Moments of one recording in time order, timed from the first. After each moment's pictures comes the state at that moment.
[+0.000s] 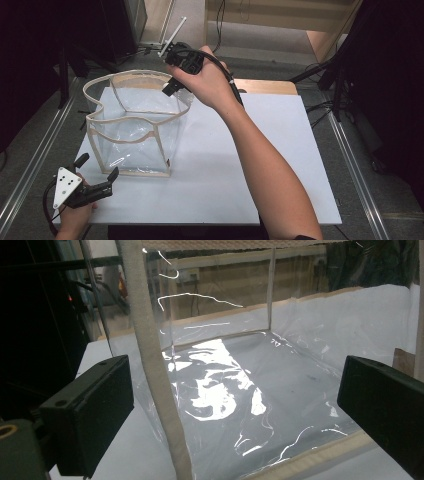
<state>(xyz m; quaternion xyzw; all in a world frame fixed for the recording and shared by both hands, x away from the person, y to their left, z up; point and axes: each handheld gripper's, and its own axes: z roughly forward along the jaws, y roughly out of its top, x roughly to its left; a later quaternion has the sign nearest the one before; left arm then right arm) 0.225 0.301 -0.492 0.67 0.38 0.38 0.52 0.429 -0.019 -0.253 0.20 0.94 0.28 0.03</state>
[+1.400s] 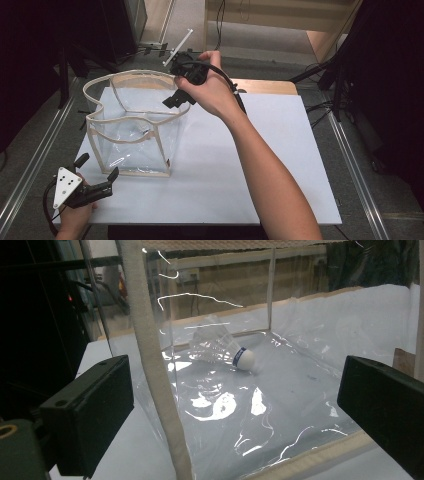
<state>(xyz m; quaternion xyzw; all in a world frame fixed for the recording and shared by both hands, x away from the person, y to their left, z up) 0.225 0.302 -0.492 0.67 0.38 0.38 0.52 0.413 -0.028 -0.269 0.20 0.93 0.29 0.08</state>
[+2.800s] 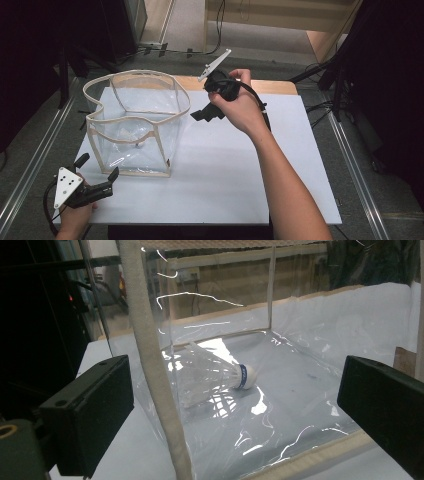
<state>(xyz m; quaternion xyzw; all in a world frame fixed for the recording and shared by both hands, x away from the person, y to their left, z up) 0.225 0.301 -0.492 0.67 0.38 0.38 0.52 0.393 -0.096 -0.303 0.22 0.92 0.32 0.07</state>
